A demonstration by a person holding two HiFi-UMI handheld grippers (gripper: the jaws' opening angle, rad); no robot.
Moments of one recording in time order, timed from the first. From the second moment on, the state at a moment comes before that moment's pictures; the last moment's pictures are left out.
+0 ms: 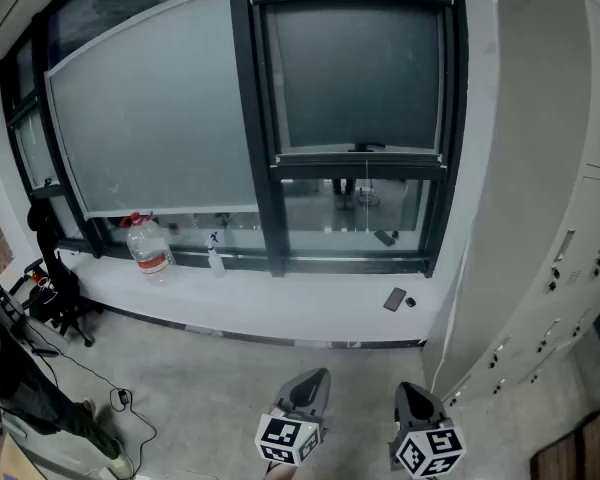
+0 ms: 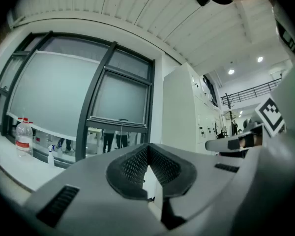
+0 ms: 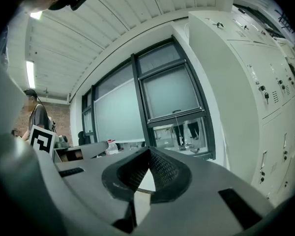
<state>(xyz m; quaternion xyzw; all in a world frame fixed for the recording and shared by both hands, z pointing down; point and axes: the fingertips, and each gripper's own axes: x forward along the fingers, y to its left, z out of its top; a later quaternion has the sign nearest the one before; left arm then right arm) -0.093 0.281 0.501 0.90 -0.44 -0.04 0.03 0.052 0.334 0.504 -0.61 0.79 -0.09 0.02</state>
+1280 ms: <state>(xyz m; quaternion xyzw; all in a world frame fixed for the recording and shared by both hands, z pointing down) -0.080 0.139 0.527 0.87 -0.48 -0.06 0.06 0.079 0.194 0.538 -0.54 0.83 -0.11 0.01</state>
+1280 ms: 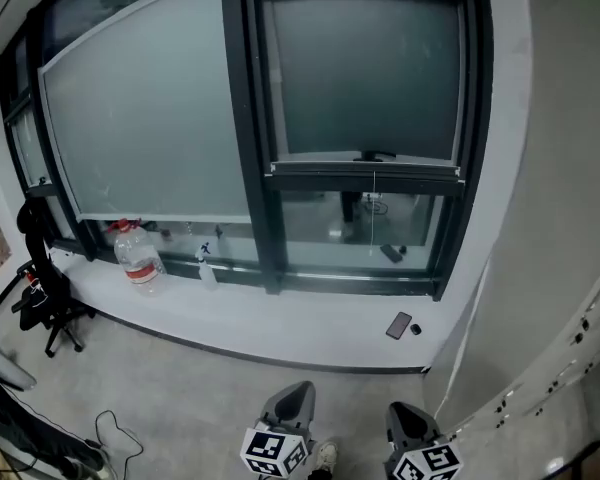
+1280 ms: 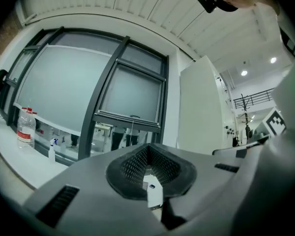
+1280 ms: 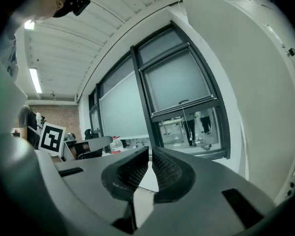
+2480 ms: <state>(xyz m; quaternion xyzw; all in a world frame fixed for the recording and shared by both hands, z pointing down) -0.002 -0.358 0.451 0.88 -0.48 -0.03 -0.03 0.188 -0.306 0.484 -0.57 0.81 0.02 -0.13</state>
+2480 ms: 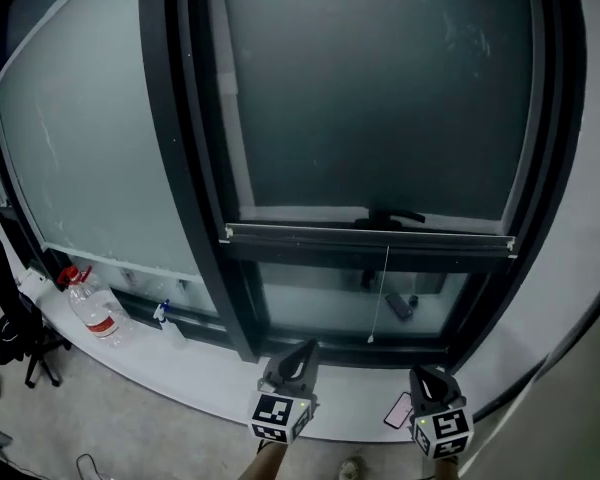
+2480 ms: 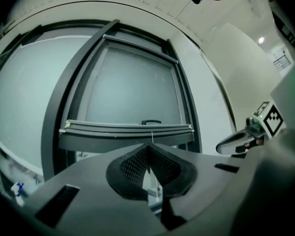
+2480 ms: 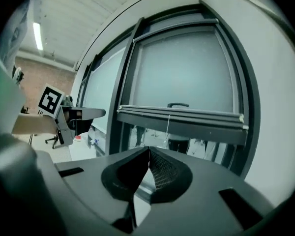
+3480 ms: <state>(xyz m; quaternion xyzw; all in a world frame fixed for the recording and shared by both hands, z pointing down) 0.038 -0.593 0.421 0.74 -0.30 0.44 -0.41 0.249 -0.567 0.410 -0.38 0.70 0.32 -0.52</state>
